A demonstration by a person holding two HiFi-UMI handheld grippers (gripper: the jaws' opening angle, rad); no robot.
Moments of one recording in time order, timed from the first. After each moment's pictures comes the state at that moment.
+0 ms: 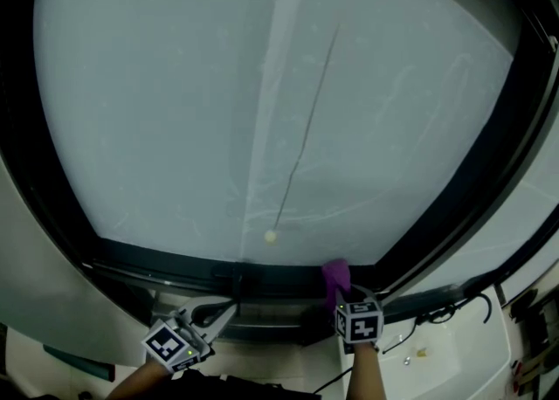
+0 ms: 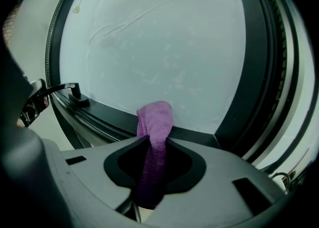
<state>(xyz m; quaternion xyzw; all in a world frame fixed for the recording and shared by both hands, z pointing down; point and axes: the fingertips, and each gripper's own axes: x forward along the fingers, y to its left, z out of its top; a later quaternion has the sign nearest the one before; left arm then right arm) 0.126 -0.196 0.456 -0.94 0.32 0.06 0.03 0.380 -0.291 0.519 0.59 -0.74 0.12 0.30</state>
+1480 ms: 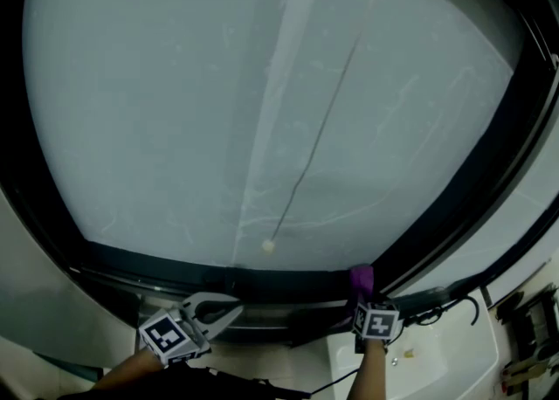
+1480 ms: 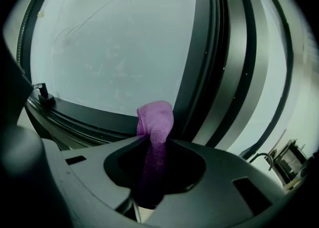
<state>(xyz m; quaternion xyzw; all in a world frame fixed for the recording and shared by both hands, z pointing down) 0.151 -0.210 0.450 -0.97 0.24 0.03 0.02 0.480 -0.291 0.521 0.69 -0.65 0.15 0.29</state>
